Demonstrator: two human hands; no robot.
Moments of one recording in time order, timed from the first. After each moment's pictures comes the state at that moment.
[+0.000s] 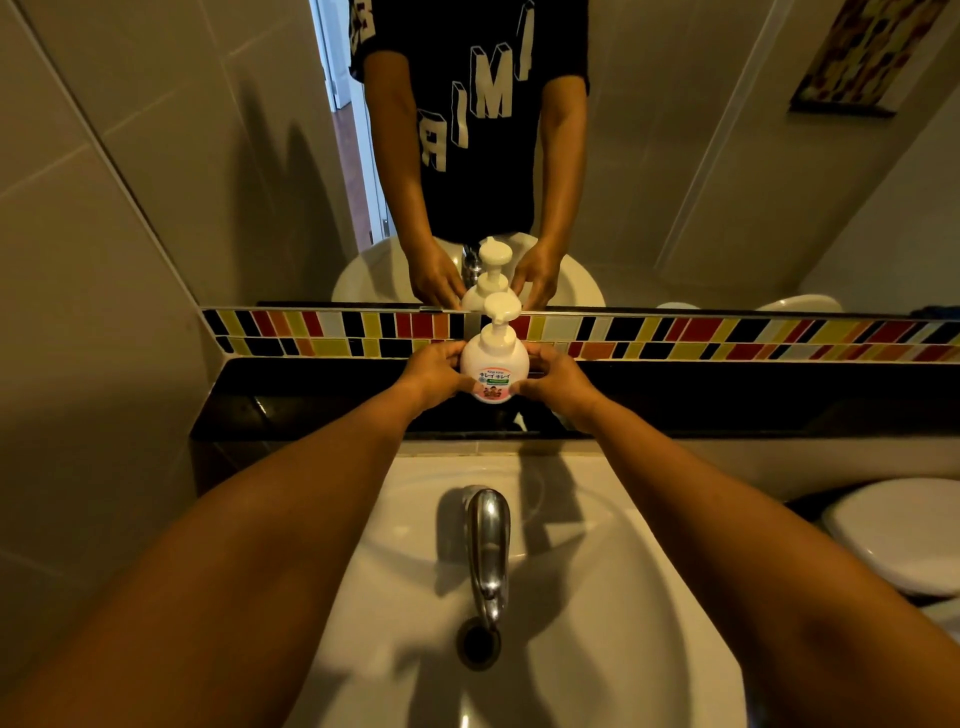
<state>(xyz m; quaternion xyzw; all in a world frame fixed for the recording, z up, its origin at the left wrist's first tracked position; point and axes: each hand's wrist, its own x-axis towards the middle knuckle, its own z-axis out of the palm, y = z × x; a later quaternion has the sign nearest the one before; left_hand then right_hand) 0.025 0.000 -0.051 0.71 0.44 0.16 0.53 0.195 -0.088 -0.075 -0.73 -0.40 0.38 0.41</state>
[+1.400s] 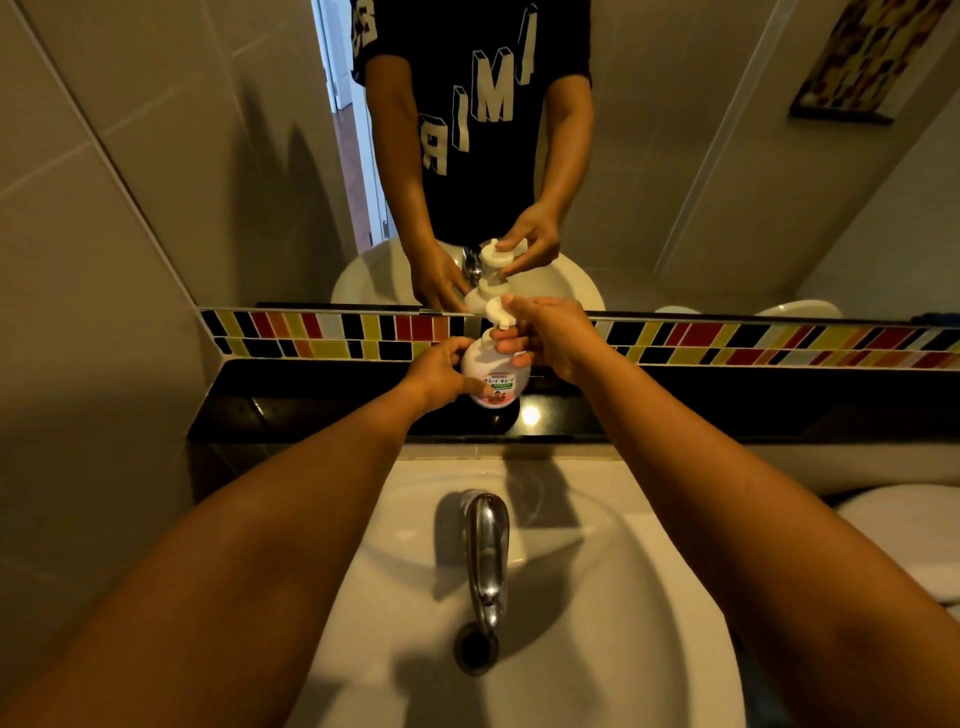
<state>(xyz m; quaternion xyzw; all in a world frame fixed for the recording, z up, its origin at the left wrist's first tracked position) 0.030 0.007 -0.057 0.71 0.43 0.15 0.54 0.179 -0.073 0.010 -0.64 -0.32 0.47 0.52</state>
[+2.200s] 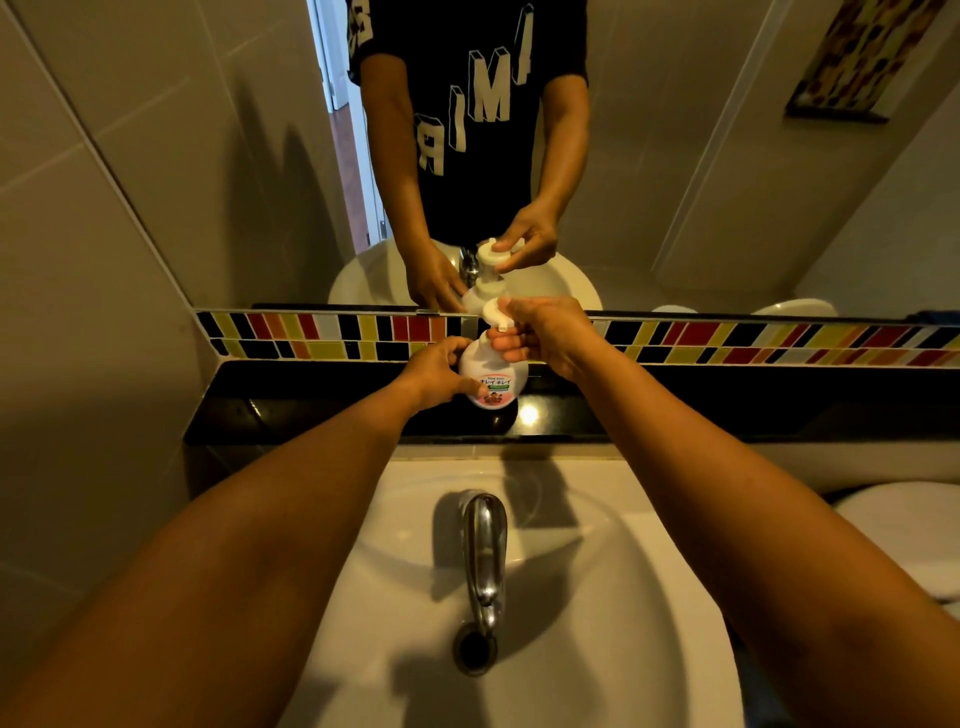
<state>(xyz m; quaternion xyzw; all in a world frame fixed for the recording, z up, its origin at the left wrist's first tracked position) 0.029 0.010 -0.052 0.74 0.42 0.12 0.51 0.177 -0.073 0.018 -0.63 -0.30 0.49 0.53</state>
